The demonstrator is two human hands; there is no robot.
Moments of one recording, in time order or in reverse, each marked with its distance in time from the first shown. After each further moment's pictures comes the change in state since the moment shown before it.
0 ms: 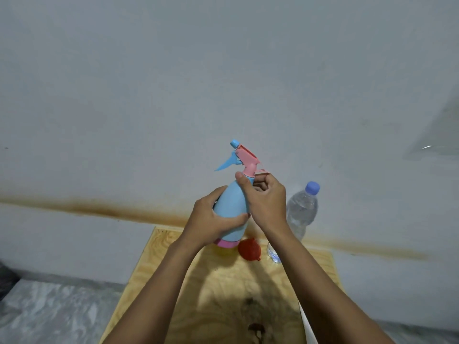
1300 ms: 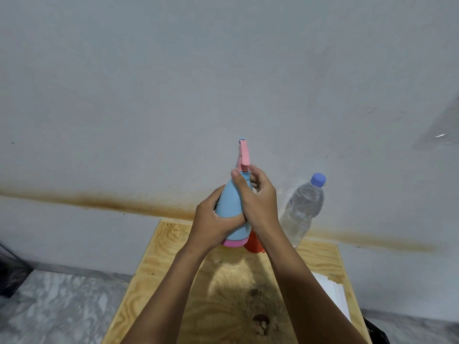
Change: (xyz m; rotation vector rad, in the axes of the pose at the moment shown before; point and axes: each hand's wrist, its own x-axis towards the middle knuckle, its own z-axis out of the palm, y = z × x) left_hand -0.018 -0.002 0.011 -0.162 0.091 -0.033; right_hand -0.013 0.018 0.018 0.101 -0.063 0.067
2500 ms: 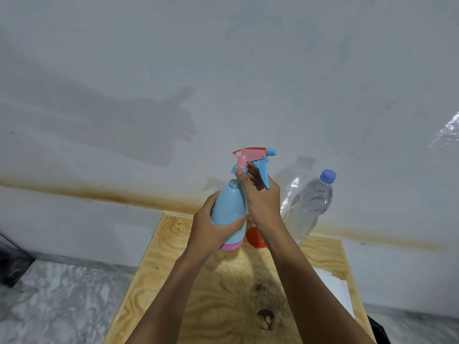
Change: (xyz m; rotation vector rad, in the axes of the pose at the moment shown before) left_hand -0.006 -0.049 -0.016 0.097 0.078 -0.050; right_hand -0.001 0.003 0.011 0.062 -0.048 -0.007
